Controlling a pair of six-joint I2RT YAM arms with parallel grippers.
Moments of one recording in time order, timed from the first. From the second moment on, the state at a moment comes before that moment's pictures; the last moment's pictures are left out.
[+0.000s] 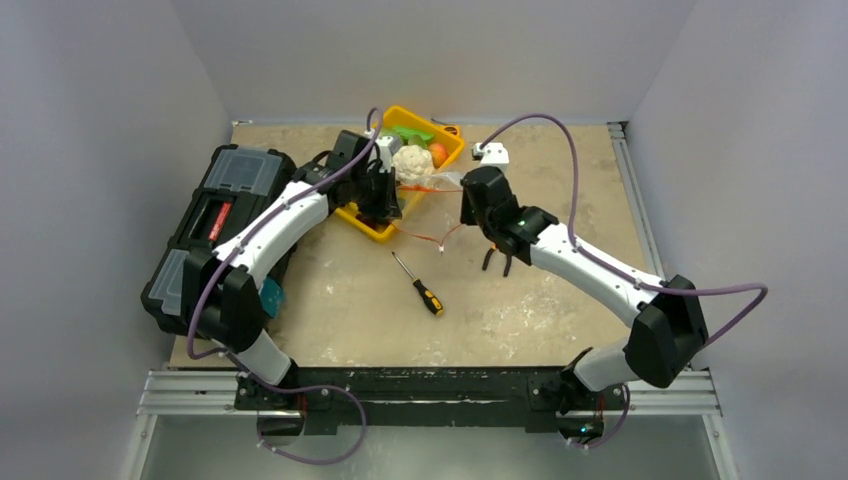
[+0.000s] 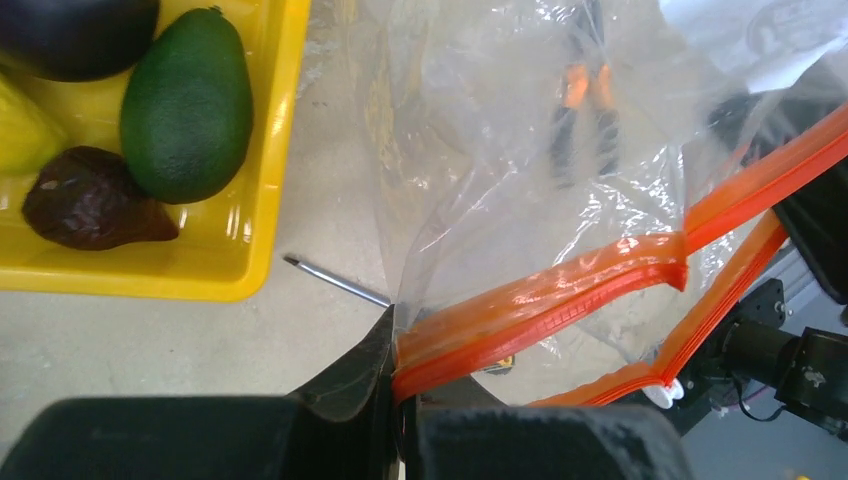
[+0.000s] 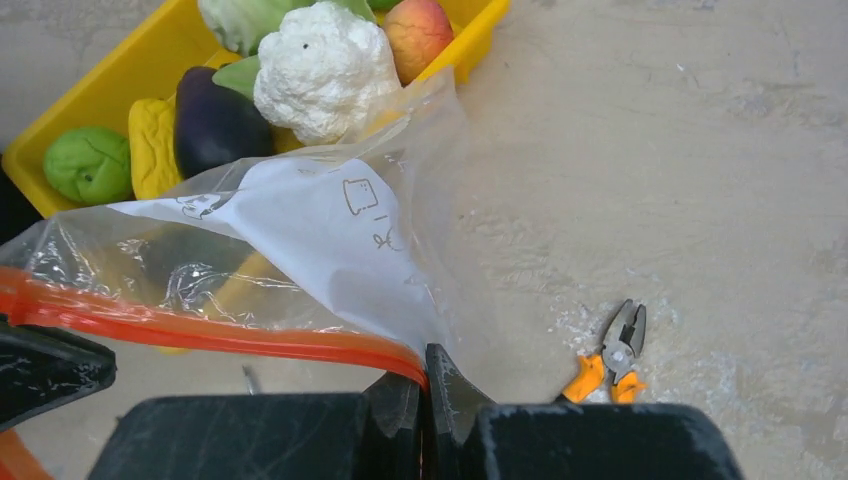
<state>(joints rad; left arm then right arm) -0.44 1.60 1.40 -0.65 0.28 -0.31 0.74 1.45 1.15 -0.28 0.49 0.43</state>
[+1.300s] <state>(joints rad) -0.38 1.68 1.46 -0.74 0.46 -0.33 0.67 1.61 1.40 -0.64 0.35 0.46</state>
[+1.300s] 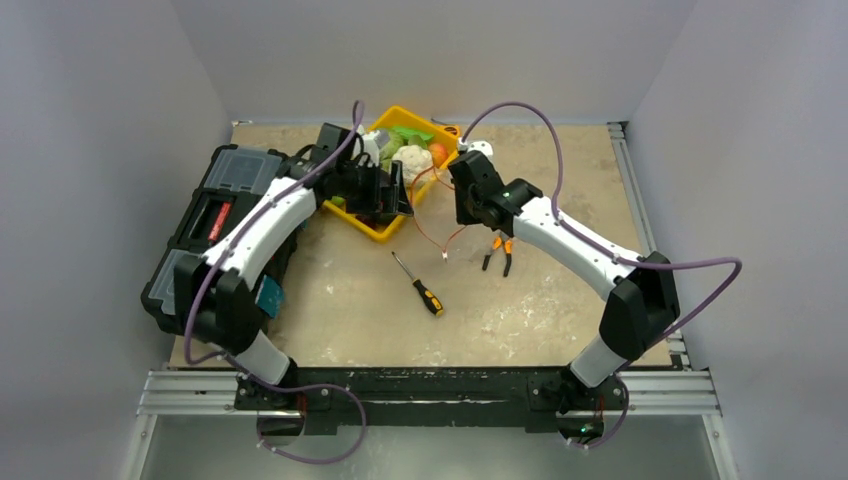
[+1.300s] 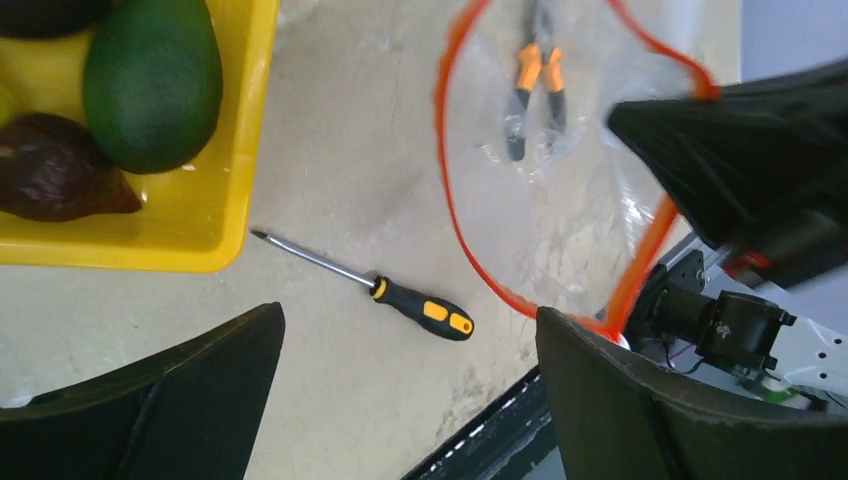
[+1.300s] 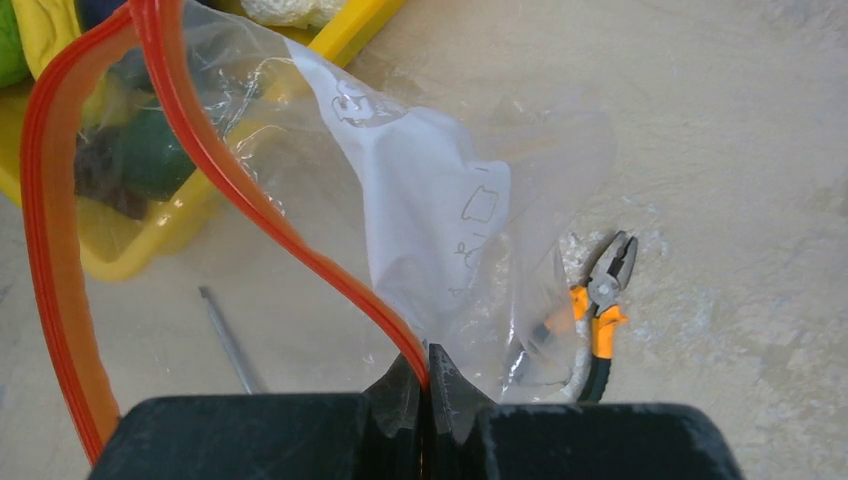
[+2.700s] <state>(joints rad) -0.33 1.91 1.63 -0.60 -0.06 -0.41 0.66 1.37 1.28 -0.35 0.50 0.22</state>
